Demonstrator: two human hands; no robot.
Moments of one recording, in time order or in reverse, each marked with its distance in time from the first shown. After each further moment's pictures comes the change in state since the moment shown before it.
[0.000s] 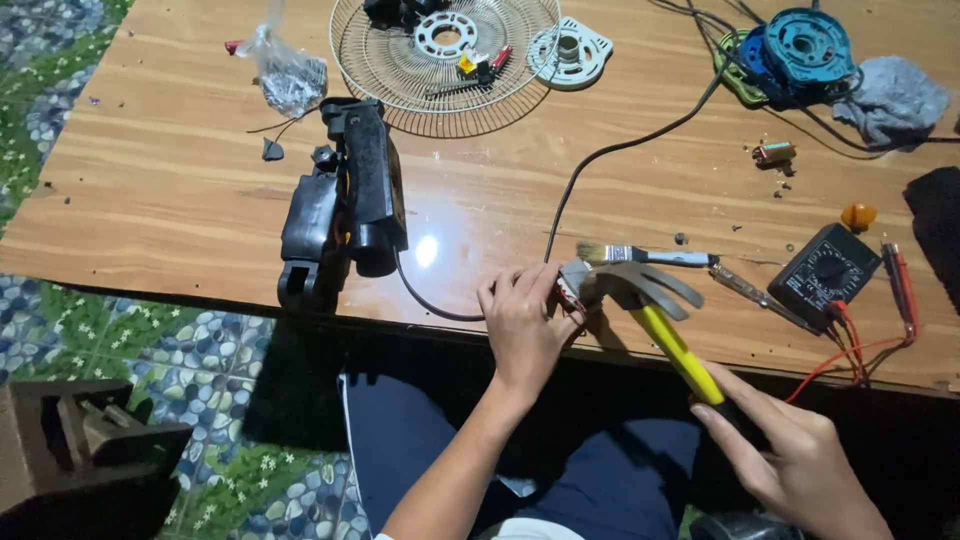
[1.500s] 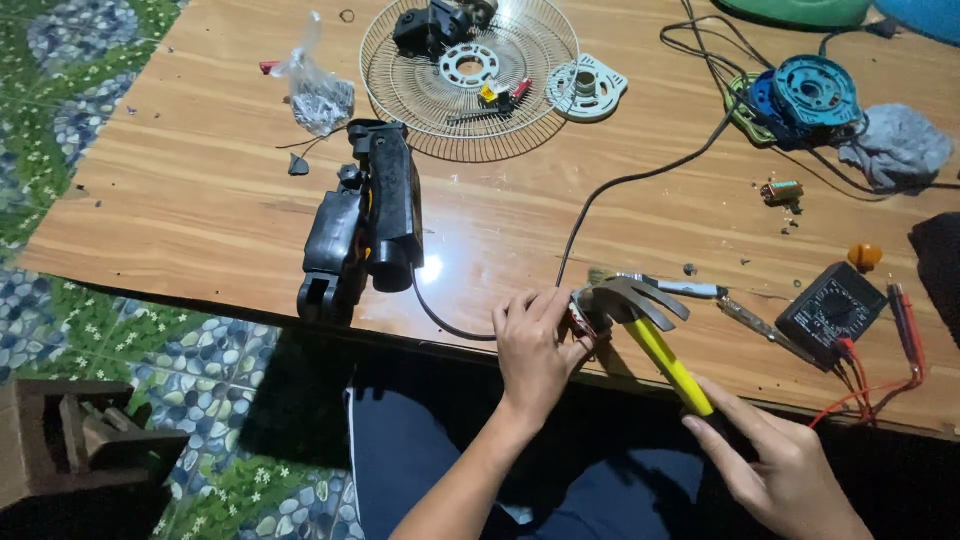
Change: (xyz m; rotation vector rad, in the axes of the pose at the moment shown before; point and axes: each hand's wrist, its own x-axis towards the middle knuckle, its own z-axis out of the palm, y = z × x) left_hand 0.002 0.004 -0.009 -0.050 0.014 0.028; right_hand 0.012 0.010 0.015 -0.001 -0.017 0.066
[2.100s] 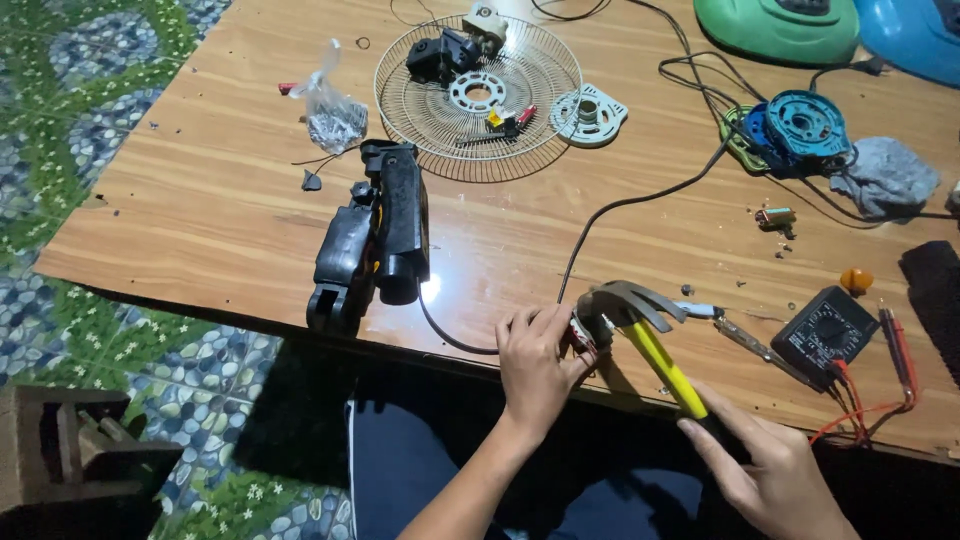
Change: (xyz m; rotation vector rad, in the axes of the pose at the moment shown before) left_hand 0.002 0.002 -0.001 -0.012 0.030 0.010; right_hand 0.011 0.005 0.003 -0.004 0.042 -0.040
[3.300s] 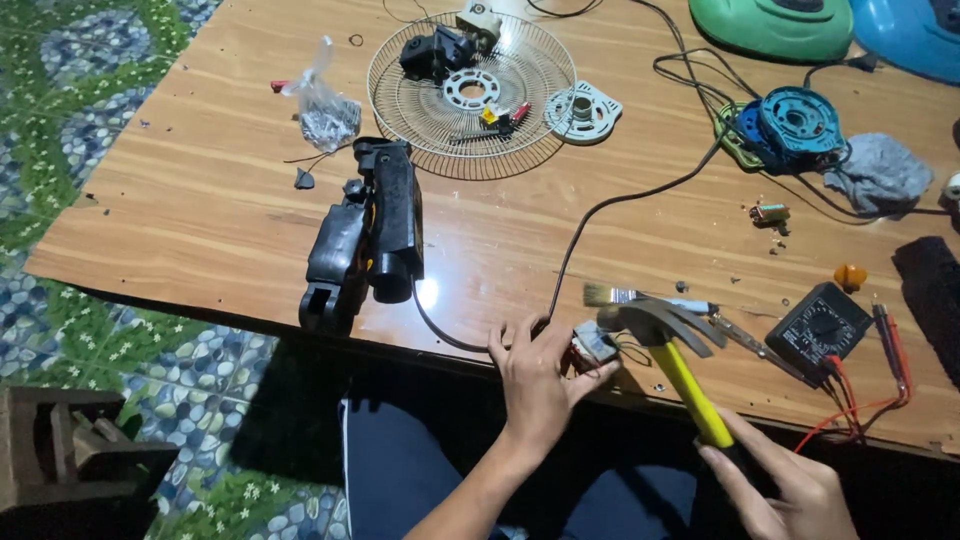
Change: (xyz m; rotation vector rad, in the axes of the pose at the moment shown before) left_hand -0.012 0.020 -0.008 -0.079 -0.034 -0.095; right_hand -0.025 -0.021 -0.013 0.012 0.116 0.204
